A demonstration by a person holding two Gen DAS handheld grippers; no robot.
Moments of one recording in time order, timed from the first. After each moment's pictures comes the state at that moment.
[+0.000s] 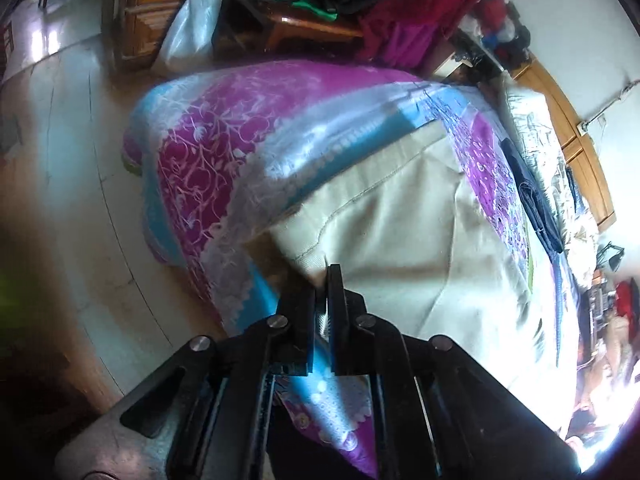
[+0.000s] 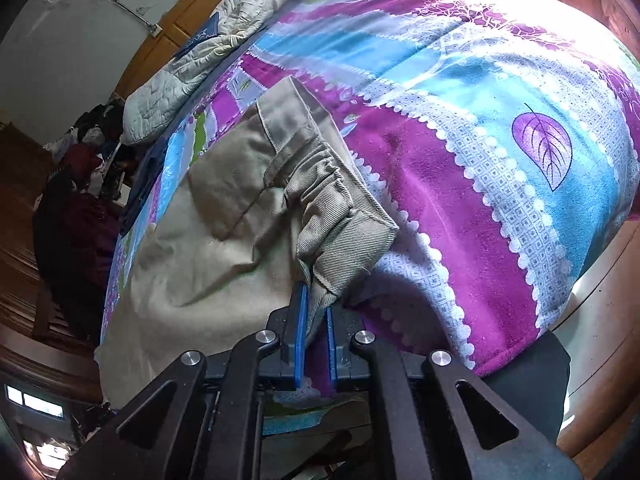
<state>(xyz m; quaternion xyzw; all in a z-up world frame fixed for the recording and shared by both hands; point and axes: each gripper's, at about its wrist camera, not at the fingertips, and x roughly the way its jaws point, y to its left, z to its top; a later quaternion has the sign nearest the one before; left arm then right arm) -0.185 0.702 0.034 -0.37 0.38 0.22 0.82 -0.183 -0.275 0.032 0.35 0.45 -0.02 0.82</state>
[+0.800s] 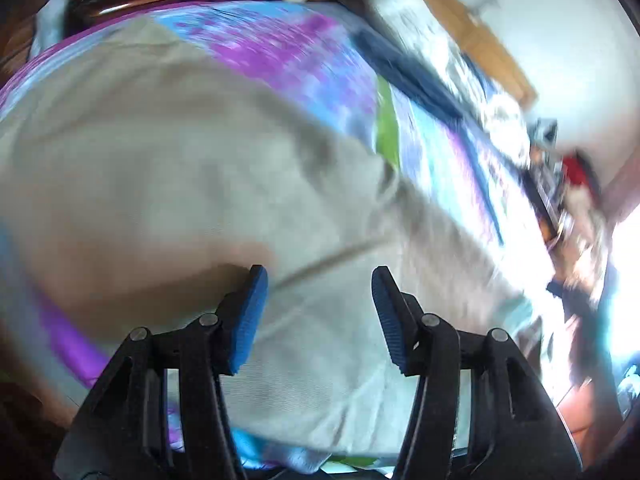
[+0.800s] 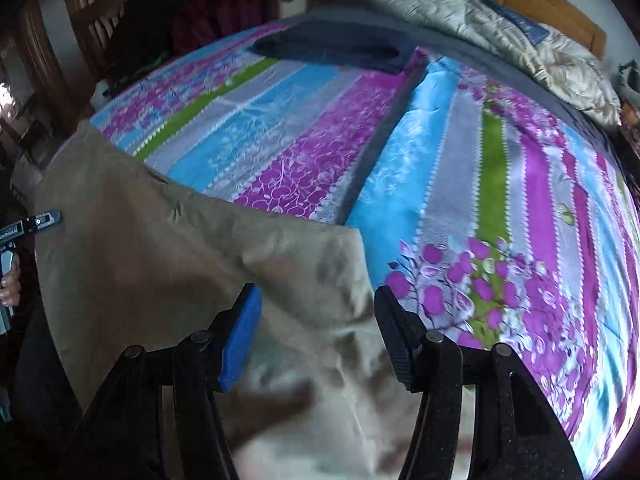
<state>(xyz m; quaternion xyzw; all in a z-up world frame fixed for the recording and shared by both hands) -0.093 0.501 0.045 -0.26 0.44 0.02 0.86 0.095 0.030 0.068 -0.15 0.50 0.26 0.82</state>
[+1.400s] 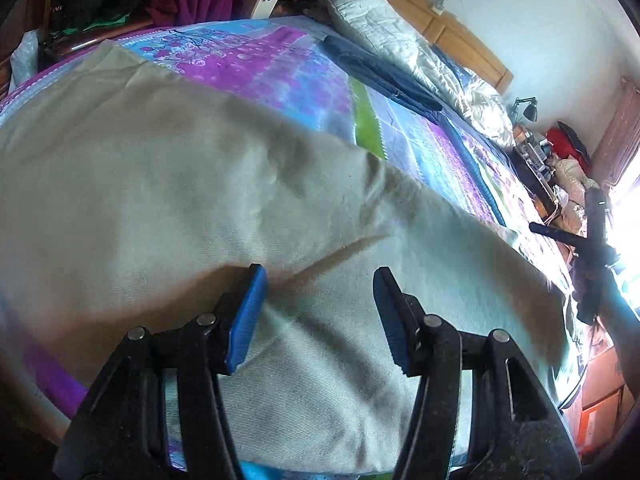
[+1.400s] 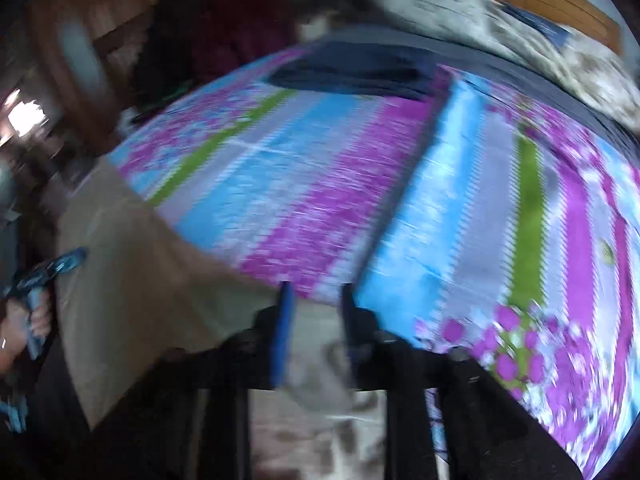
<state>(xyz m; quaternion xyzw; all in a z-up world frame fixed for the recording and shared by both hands) -0.107 0.505 0.040 -0.23 0.40 -0.02 0.89 0.136 0.034 0.073 -0.11 0.45 0.36 0.81</state>
